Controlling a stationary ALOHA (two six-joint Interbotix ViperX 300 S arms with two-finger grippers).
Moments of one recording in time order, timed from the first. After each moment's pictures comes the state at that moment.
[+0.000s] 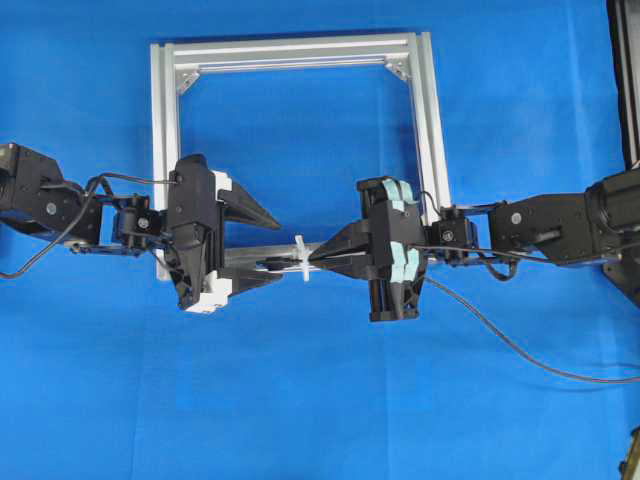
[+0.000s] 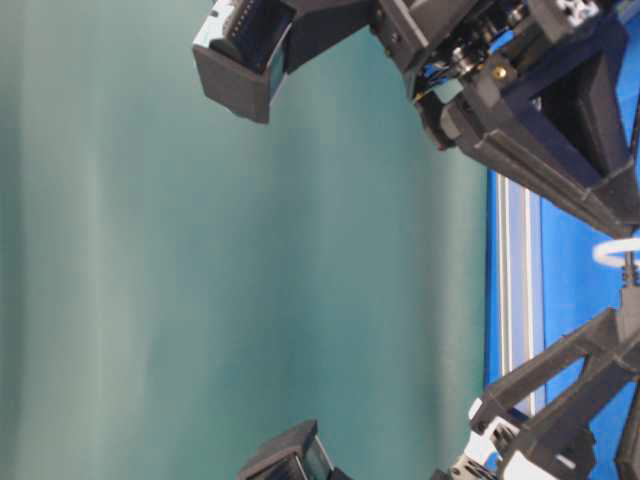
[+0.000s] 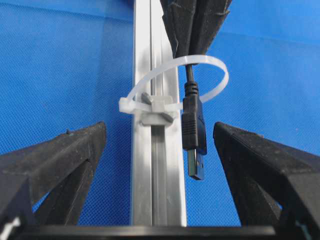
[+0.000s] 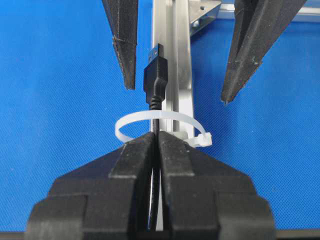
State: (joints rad) left arm -0.09 0.15 0.90 -0.08 -0.62 -0.11; right arm 0.10 0.12 0.81 0.07 -0.48 0.08
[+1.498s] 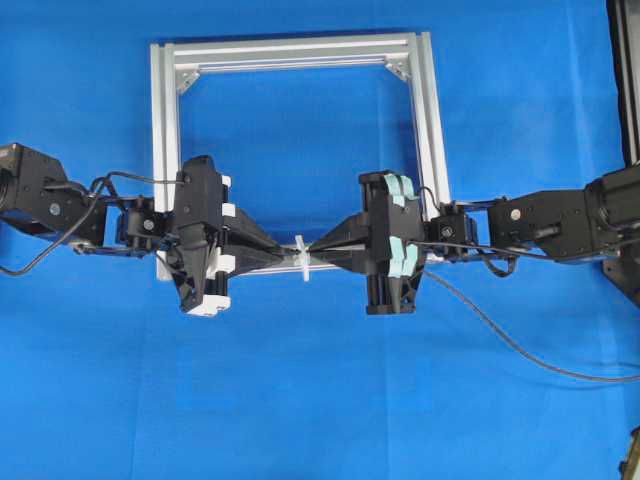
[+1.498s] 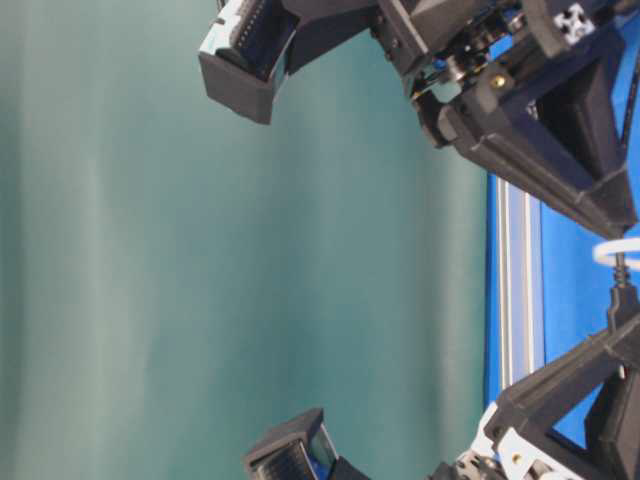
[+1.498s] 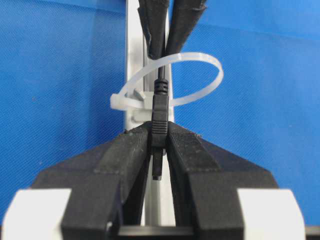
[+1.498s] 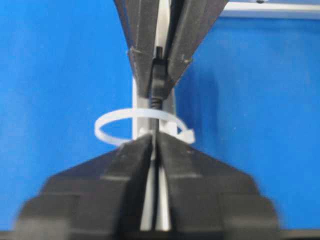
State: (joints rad) left arm -0.08 0.15 0.88 -0.08 -0.57 -0.13; right arm 0.09 0.12 0.81 0.07 -0.46 0.08
